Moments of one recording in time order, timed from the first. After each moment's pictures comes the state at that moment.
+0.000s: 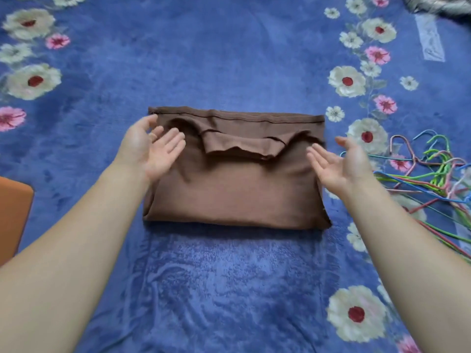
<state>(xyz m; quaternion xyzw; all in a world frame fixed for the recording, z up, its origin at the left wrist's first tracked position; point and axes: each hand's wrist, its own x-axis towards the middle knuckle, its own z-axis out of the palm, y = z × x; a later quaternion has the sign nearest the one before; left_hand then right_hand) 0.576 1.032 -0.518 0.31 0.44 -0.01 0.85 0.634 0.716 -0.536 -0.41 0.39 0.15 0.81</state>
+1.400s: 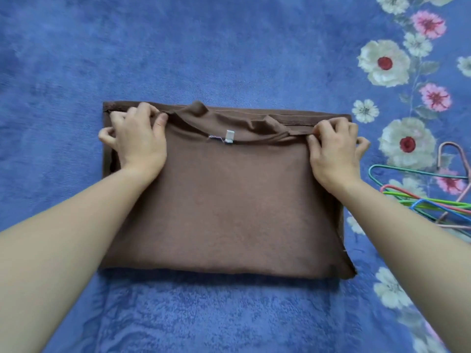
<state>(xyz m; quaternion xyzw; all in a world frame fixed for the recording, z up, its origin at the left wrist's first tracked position) 0.659 1.034 -0.651 0.94 0.29 0.06 0.16 0.718 0.721 -0.651 -0.99 -0.04 0.02 0.12</state>
